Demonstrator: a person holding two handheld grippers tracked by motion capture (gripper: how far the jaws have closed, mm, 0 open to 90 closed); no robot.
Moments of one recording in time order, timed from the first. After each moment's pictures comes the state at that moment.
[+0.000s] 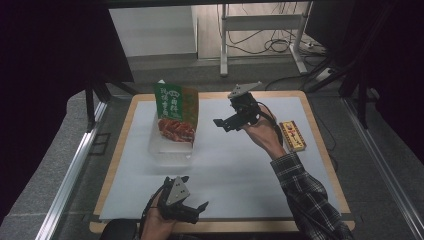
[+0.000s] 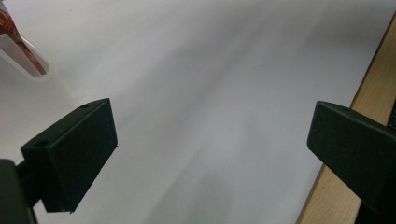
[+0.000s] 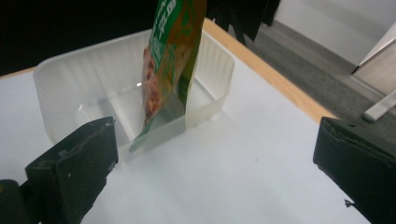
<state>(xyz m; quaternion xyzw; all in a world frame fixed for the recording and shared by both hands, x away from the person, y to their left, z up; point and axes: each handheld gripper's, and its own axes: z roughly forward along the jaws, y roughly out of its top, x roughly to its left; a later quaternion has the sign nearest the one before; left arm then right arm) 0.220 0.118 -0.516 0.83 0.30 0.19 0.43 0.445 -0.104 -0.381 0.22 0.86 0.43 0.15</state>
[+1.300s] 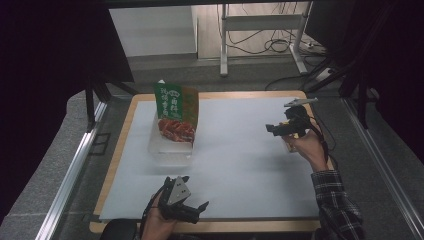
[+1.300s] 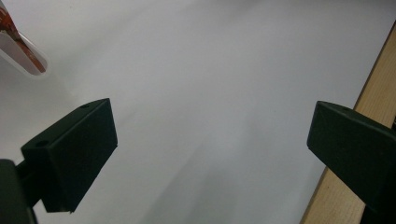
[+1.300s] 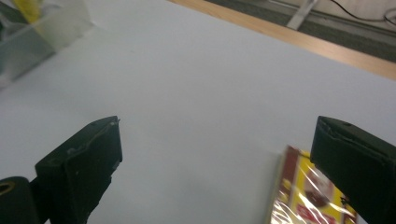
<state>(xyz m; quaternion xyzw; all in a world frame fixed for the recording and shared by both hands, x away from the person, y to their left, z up) 0.220 0.116 -0.518 0.83 0.31 0.19 0.43 0.458 -0.260 -0.437 0.41 0.81 0.37 0.19</state>
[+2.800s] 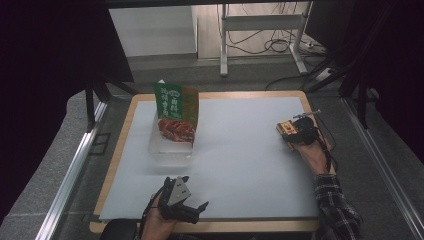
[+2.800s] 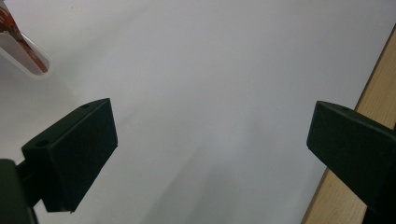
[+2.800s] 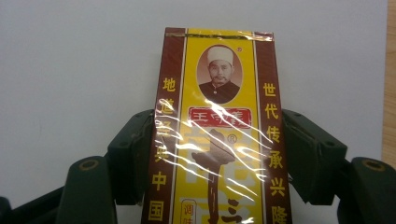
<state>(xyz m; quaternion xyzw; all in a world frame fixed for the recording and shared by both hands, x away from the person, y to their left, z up) 0.220 0.116 -0.518 0.83 0.31 0.20 0.43 0.479 -0.306 -0.506 0.51 0.80 0.26 0.20</state>
